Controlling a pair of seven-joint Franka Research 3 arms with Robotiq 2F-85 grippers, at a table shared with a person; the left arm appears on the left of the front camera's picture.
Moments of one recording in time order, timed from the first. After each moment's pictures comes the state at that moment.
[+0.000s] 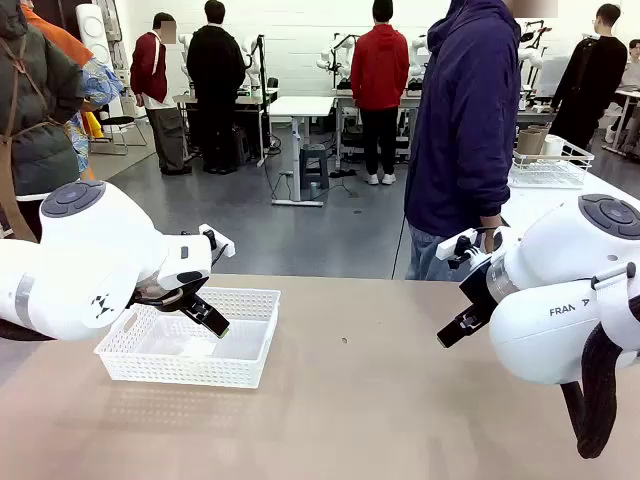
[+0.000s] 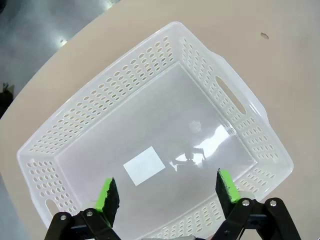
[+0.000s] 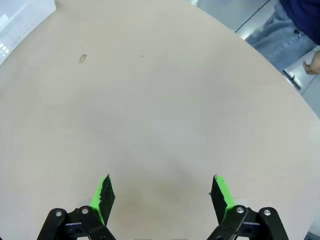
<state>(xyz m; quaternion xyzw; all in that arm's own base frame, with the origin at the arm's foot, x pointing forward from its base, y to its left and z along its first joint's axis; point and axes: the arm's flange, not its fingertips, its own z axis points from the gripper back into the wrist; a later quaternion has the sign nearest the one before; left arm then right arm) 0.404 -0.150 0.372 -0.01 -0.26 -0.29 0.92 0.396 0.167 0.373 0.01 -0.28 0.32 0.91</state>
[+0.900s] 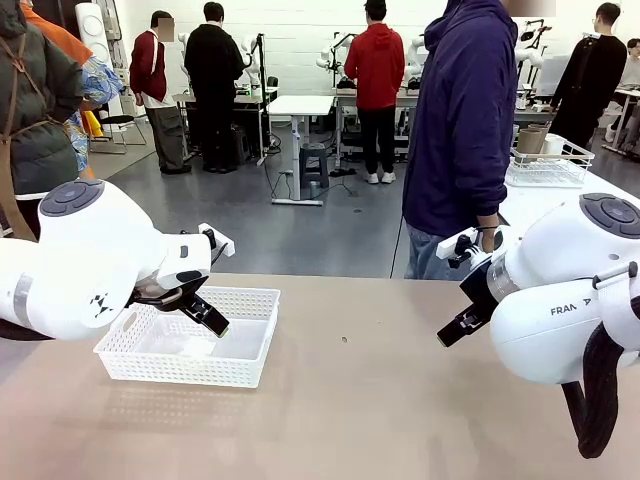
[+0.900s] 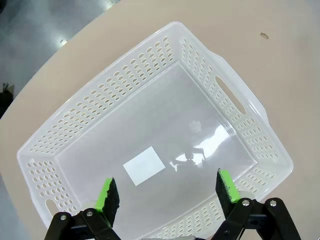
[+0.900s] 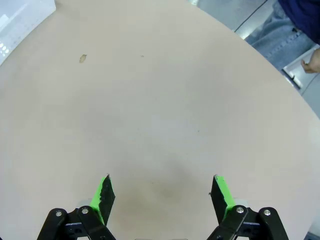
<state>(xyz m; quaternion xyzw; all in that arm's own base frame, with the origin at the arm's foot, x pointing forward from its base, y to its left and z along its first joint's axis) 0.404 -0.150 0.372 -0.01 -0.26 -0.29 0.92 0.396 0.167 0.373 0.01 -0.28 0.32 0.91</state>
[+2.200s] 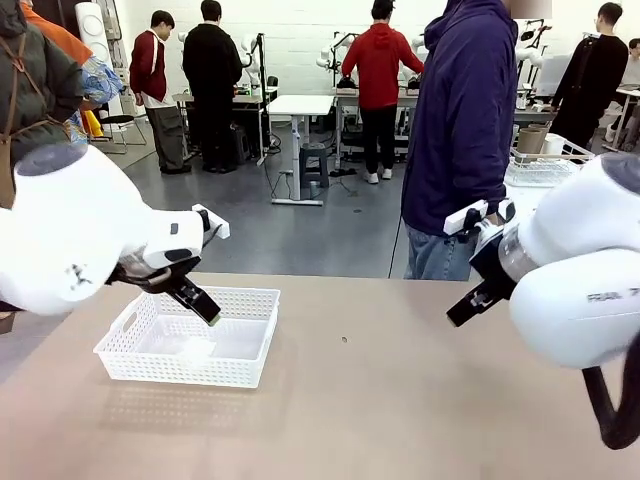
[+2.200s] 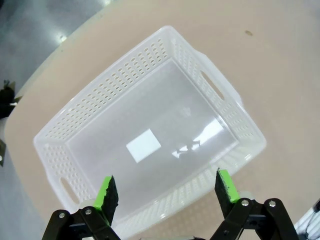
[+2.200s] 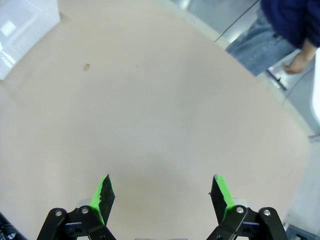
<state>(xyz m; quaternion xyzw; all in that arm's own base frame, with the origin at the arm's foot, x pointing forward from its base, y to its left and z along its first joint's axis) 0.378 -0.148 0.430 0.00 -0.25 -0.31 0.92 0.370 0.167 0.443 -0.02 -0.29 0.32 0.90</state>
